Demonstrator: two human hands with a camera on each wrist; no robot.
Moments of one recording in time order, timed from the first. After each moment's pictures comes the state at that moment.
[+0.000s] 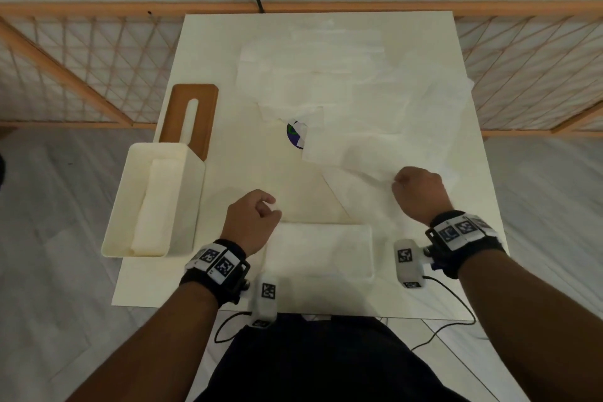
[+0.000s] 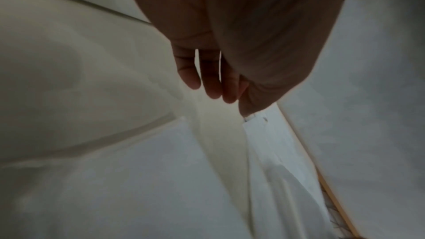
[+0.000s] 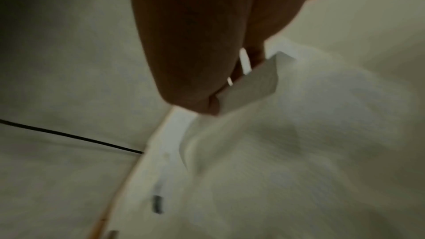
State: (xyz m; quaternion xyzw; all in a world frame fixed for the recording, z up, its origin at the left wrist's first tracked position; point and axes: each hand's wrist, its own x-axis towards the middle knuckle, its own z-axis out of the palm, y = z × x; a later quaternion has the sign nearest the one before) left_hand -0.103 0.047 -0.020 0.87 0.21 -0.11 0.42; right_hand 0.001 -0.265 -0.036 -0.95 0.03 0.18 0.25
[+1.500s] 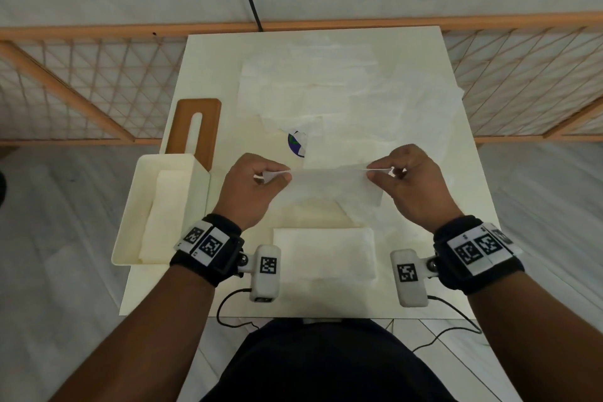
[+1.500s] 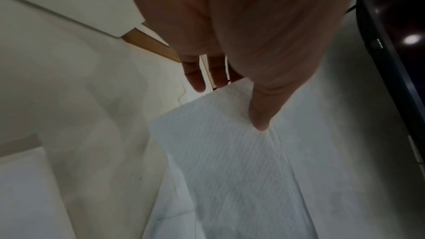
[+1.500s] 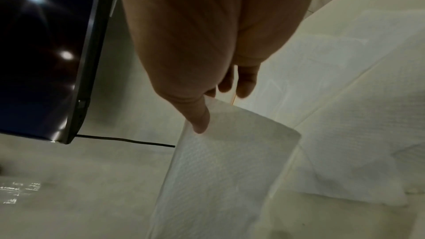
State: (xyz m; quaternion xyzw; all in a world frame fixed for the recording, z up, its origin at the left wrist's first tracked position) left_hand -0.066 0.056 0.037 0.85 0.09 0.01 0.52; right_hand -0.029 -0.227 0.042 -0.86 -0.03 0.06 0.50
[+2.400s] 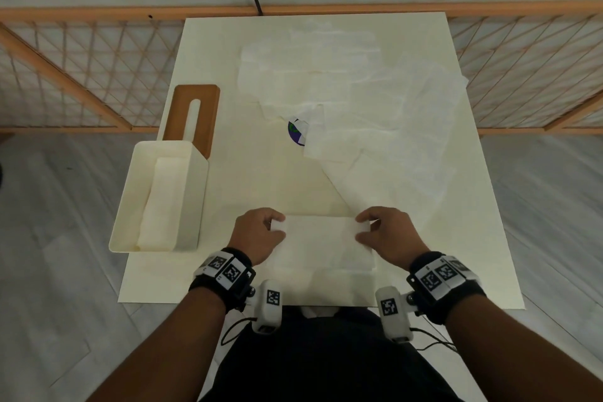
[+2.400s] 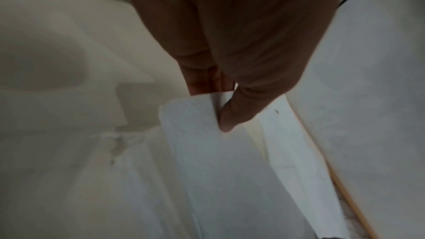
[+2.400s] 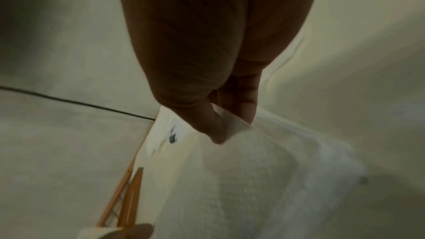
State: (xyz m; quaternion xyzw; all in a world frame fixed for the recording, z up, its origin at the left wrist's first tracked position) left_hand -0.129 0.053 -0.039 0.89 0.17 -0.18 0.38; right_hand -0.089 -0.225 -0.042 -0.90 0.00 0.24 0.37
